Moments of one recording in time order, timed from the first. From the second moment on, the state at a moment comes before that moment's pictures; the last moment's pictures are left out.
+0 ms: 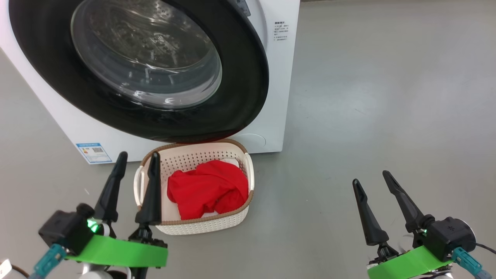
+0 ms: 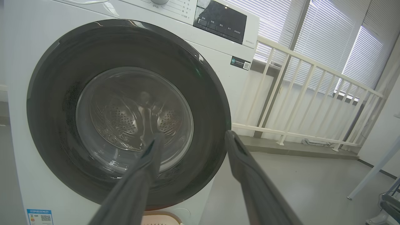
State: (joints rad) left arm -0.21 0.21 -0.23 0.00 -0.57 0.08 -0.25; right arm 0.02 -0.05 0.08 0.04 0.24 0.12 -0.25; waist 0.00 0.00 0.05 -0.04
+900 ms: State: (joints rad) left arm 0.02 0.17 -0.18 -0.05 -0.31 0.12 -0.25; right arm 0.08 -0.05 0.02 0.00 0.19 0.12 -0.26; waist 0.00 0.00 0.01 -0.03
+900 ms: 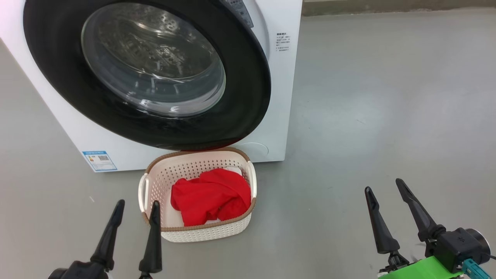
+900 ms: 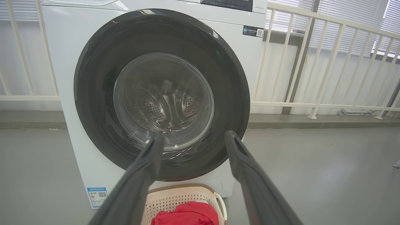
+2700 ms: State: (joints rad) left arm -0.06 0.18 -0.26 -0.07 -0.31 0.08 -0.25; right arm -0.27 -0.05 0.14 0.20 0.18 0.12 -0.25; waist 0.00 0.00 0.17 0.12
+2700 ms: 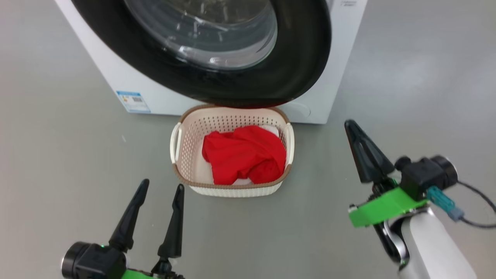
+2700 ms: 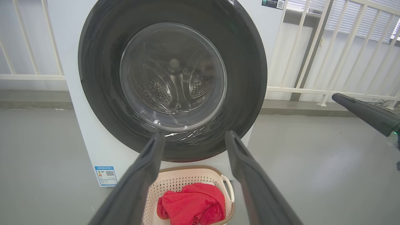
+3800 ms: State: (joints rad) left arm -0.19 0.11 -0.29 -0.06 -0.28 0.02 -0.25; right arm -0.81 -0.06 0.13 0.56 0.12 0.12 -0.26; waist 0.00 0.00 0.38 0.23
